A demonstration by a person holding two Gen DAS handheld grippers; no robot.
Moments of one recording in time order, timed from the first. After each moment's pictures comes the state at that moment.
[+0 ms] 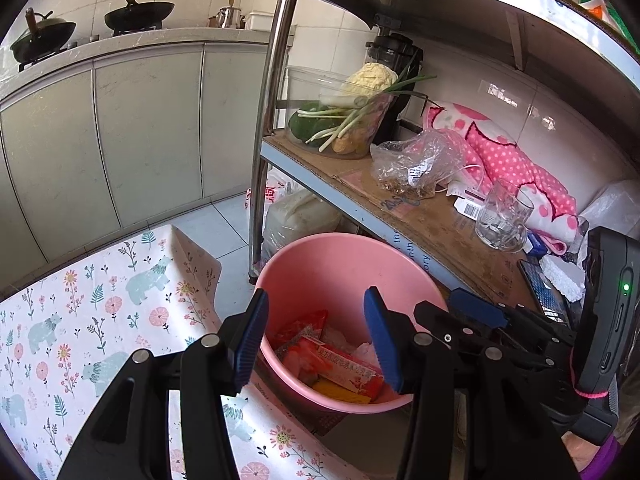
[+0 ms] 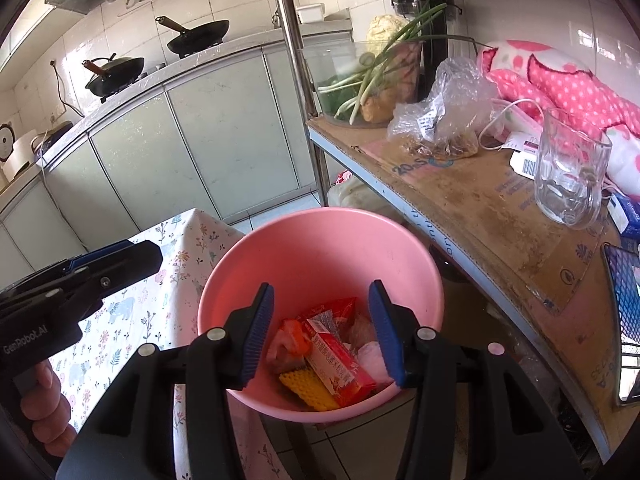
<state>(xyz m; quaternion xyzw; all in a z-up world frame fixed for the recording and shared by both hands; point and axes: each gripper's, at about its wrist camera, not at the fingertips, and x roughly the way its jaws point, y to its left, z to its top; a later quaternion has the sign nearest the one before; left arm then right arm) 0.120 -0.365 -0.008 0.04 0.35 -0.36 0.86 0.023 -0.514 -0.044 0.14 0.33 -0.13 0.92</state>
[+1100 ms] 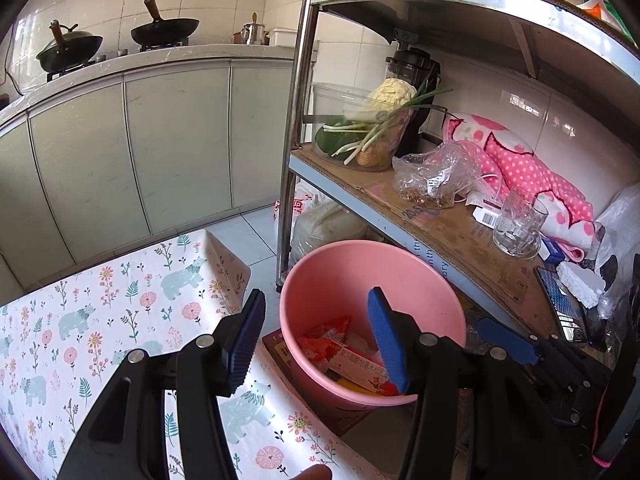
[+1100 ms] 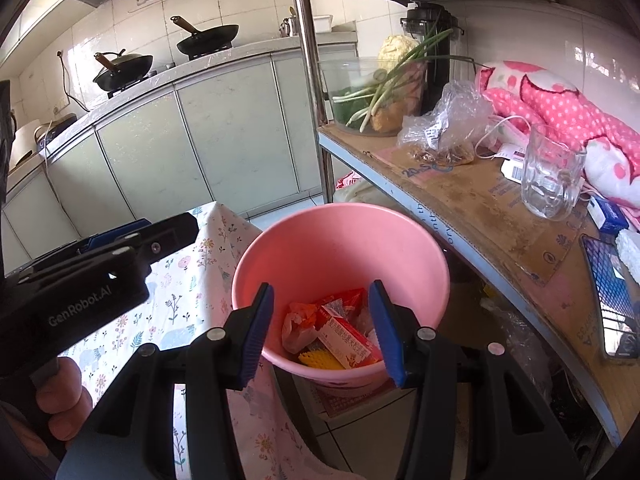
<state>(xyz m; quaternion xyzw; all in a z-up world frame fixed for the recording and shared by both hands) 0.098 -0.348 0.001 0.05 0.33 -0.32 0.89 -0.006 -0.465 -0.029 0.12 0.32 -0.15 0.93</state>
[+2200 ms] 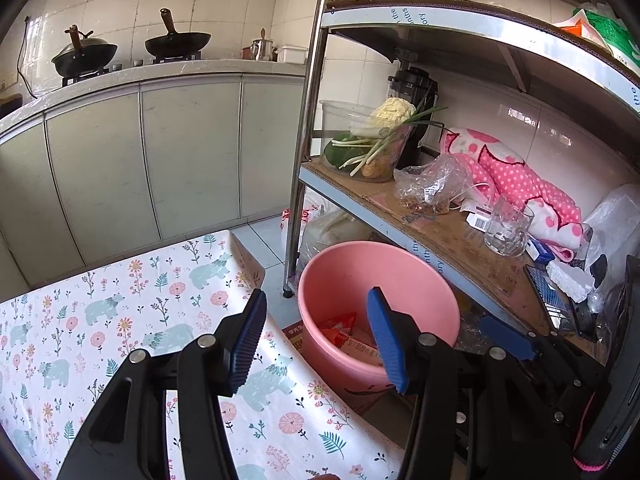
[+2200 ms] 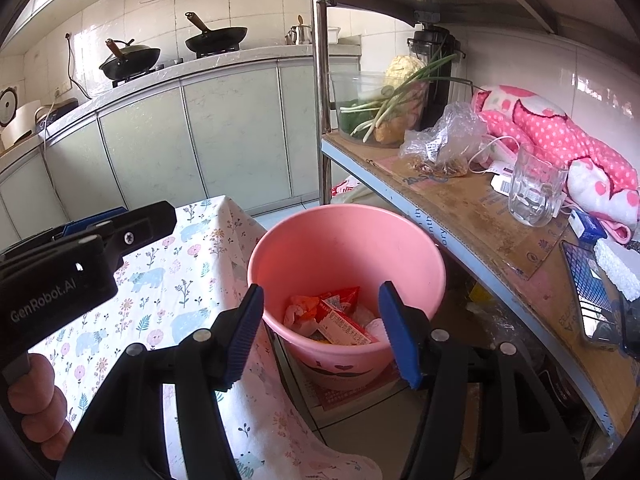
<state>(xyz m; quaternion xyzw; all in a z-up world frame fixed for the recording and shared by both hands) 0.067 -0.306 0.015 0.04 0.30 -0.31 0.90 -0.025 -0.425 -0.021 0.08 0.31 -0.17 0.93</state>
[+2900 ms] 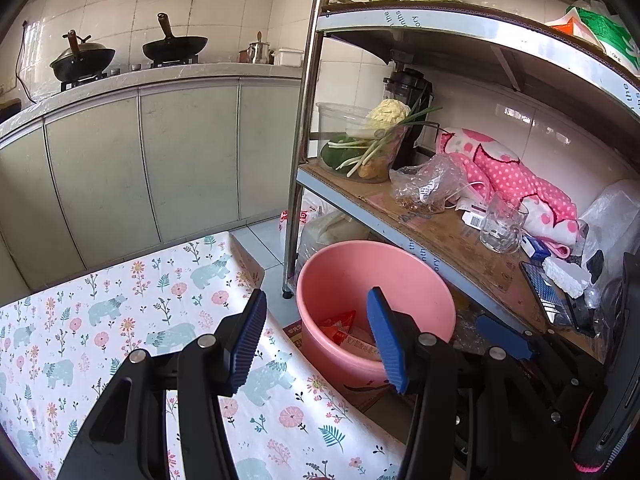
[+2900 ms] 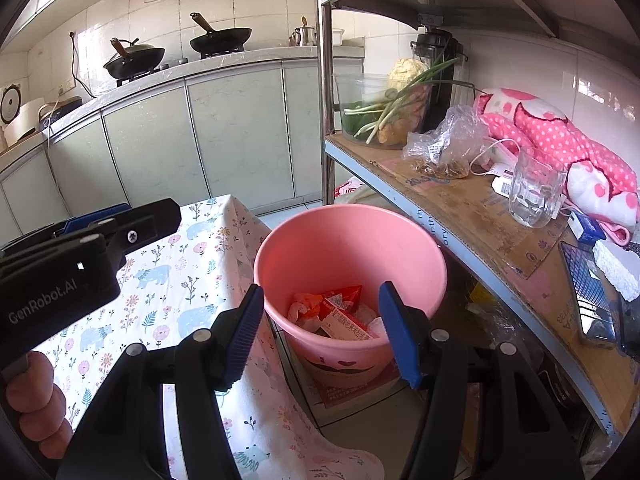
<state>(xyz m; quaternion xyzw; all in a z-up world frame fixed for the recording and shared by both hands) 0.058 -0.302 0.018 0.04 0.30 -0.32 0.90 -0.030 -0.418 -0.018 0.08 0.31 -0.17 0.93</state>
